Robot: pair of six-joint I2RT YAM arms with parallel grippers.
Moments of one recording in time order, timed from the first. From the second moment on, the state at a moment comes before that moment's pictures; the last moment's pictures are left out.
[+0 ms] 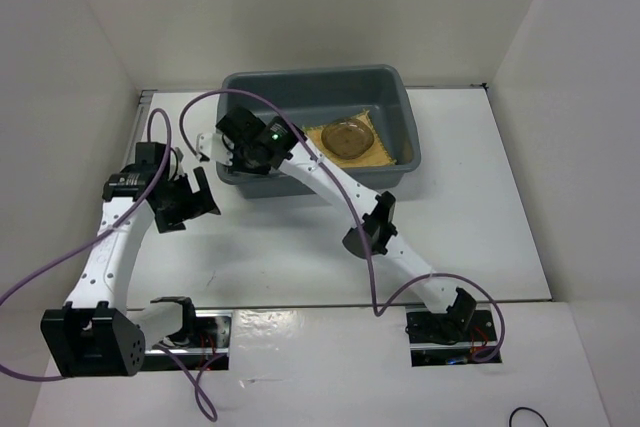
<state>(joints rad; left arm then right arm) 0.06 1.11 1.02 -1.03 0.14 -0.38 0.98 2.60 2.99 -1.30 0.12 -0.64</state>
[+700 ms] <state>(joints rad) 0.07 1.17 1.02 -1.03 0.16 -0.38 0.91 2.79 3.09 -1.29 0.05 -0.76</state>
